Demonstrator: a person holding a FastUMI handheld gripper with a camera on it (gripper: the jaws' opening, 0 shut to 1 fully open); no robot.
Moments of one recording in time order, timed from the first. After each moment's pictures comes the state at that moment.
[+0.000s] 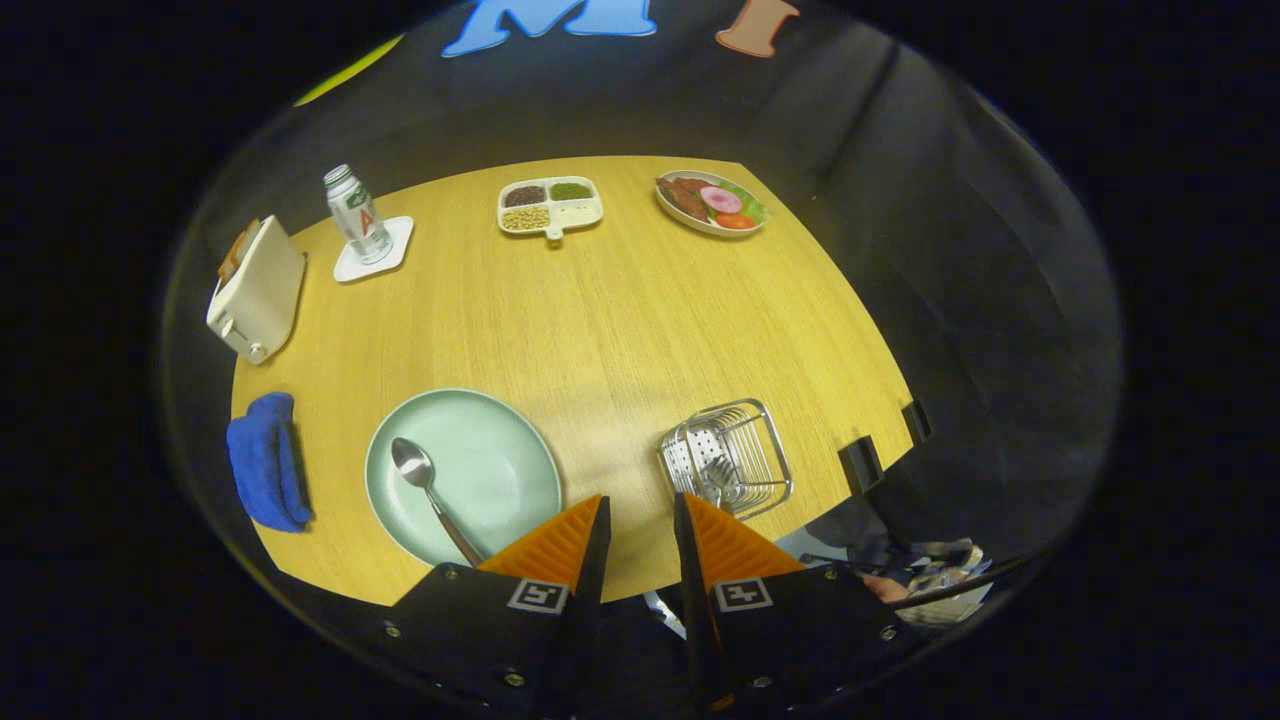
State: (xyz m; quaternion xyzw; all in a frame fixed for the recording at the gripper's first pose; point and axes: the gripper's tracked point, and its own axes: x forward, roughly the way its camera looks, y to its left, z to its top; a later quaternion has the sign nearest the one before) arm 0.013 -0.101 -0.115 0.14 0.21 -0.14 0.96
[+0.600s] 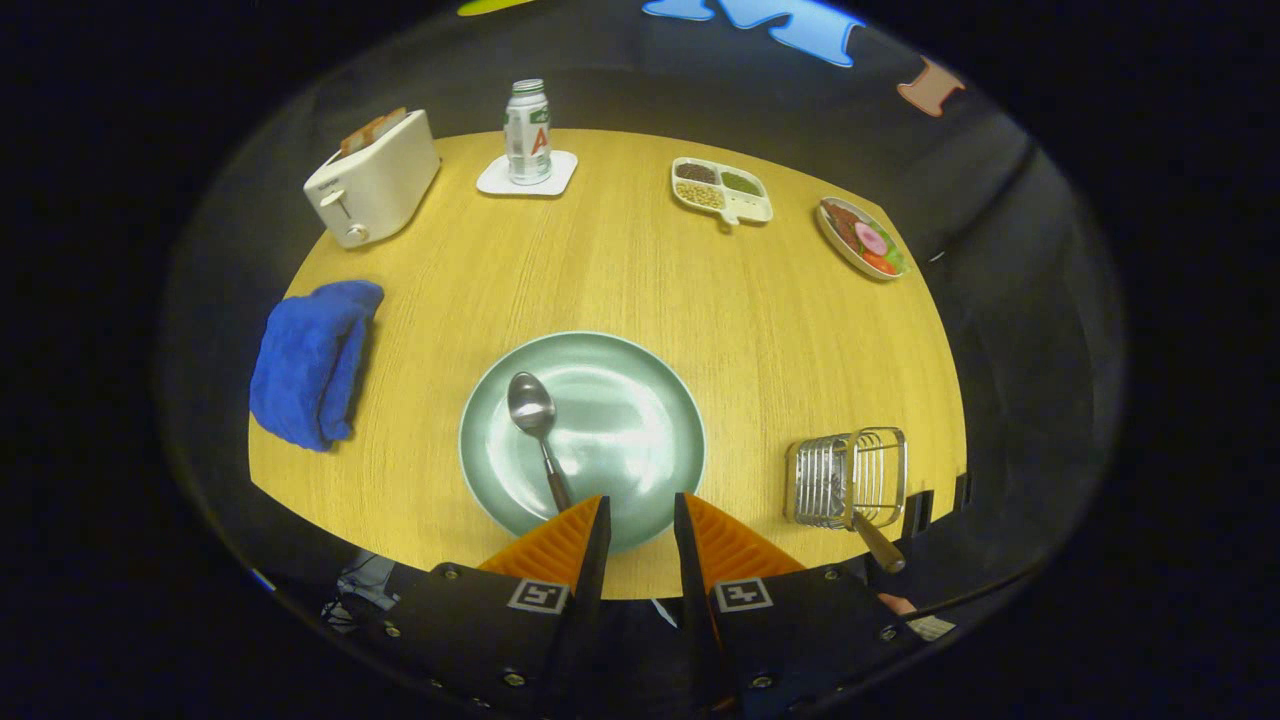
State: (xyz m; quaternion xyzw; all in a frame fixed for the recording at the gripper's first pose) arm 0.046 0.004 -0.126 0.01 0.23 -0.04 0.97
